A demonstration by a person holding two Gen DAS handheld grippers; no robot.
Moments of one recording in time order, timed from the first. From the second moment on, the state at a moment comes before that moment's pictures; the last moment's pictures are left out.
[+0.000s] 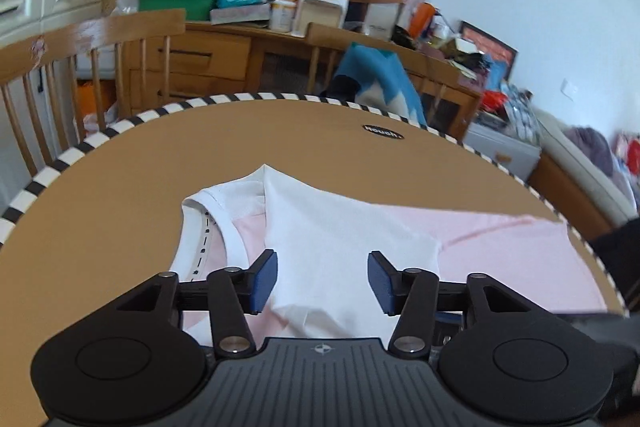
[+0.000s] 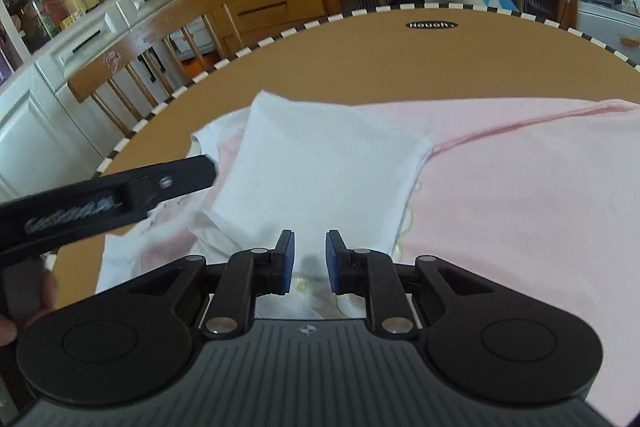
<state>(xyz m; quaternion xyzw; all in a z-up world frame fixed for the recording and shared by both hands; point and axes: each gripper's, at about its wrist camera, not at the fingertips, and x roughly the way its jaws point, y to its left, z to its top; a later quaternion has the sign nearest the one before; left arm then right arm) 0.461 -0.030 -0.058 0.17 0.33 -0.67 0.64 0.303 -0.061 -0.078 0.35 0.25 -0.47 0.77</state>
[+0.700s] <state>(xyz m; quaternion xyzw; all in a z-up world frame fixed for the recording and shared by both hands) 0.475 -0.007 -0.073 0.24 0.37 -0.60 0.67 0.289 -0.033 -0.073 0.34 0.26 -0.51 0.75</state>
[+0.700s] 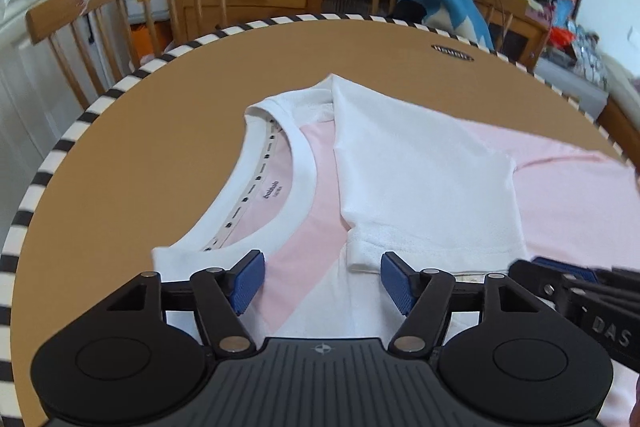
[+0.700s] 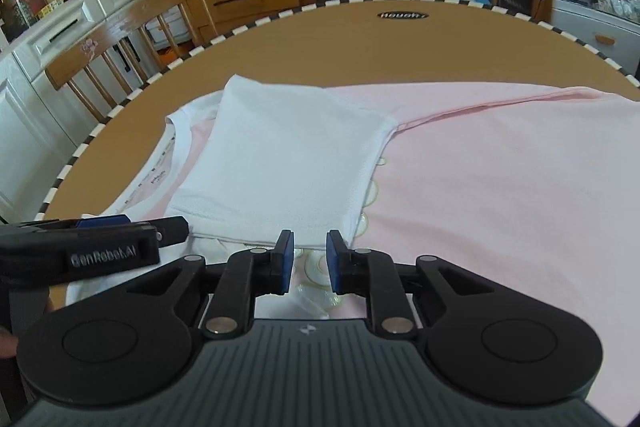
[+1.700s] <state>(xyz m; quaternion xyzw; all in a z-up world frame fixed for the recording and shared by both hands) 0.504 0.123 -0.078 0.29 0.45 -0.56 0.63 0.090 0.205 -0.072 0.47 0.17 -0.66 0.56</state>
